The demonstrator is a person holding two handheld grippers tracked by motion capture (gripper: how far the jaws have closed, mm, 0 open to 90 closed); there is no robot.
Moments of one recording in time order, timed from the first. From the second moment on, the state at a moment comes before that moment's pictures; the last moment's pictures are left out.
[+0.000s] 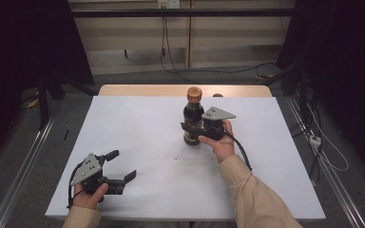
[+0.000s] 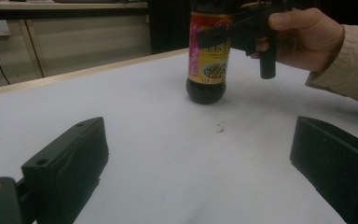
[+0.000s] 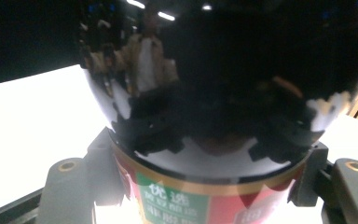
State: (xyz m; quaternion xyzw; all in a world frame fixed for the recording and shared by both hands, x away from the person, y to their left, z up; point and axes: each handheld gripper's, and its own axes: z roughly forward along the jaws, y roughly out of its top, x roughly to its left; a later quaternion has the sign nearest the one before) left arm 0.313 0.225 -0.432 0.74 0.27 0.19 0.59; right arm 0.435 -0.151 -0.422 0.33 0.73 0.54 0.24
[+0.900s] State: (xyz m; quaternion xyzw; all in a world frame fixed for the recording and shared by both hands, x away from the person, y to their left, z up) left arm 0.315 0.224 -0.434 0.74 0.27 0.18 0.59; right arm 0.449 -0.137 -0.425 0.32 0.73 0.56 0.23
